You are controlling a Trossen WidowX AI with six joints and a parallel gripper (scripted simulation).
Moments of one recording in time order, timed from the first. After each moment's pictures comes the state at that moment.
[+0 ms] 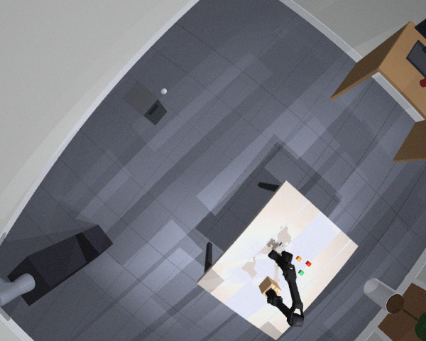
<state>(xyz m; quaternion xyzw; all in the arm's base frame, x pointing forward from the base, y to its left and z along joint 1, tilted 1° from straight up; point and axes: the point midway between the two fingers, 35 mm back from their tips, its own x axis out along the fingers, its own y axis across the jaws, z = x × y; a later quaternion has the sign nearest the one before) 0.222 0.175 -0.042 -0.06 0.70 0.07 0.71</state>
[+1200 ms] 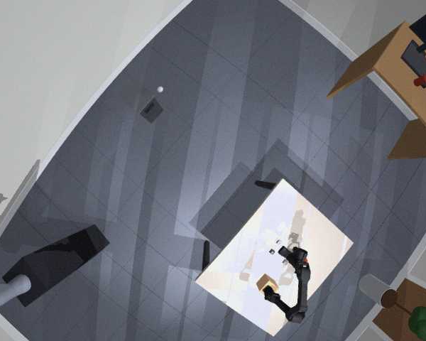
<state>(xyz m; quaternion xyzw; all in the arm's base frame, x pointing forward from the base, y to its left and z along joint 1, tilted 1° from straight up) 0.298 0.188 0.073 -0.05 0.69 0.07 0.72</state>
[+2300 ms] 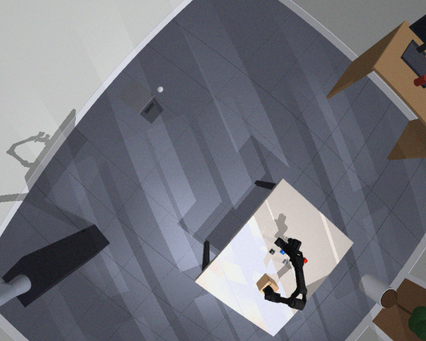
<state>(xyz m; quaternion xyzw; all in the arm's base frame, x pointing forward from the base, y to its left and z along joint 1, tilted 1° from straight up) 0.324 0.189 -0.035 -0.05 0.70 0.06 0.71</state>
